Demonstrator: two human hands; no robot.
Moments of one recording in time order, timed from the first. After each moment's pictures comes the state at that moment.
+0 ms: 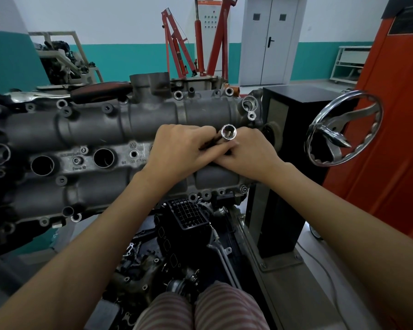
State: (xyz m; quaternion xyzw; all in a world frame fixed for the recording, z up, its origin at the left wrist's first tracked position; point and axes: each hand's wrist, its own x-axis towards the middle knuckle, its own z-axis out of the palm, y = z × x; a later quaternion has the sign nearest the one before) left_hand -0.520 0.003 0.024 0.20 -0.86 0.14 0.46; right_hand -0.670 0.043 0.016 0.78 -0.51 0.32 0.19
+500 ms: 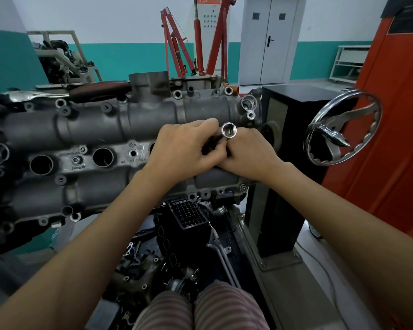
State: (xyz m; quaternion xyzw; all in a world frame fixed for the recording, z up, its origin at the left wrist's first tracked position) left_hand -0.524 0.007 0.025 0.21 -0.86 0.13 0.45; right_hand -0.669 0.042 0.016 0.78 -0.51 0.32 0.19
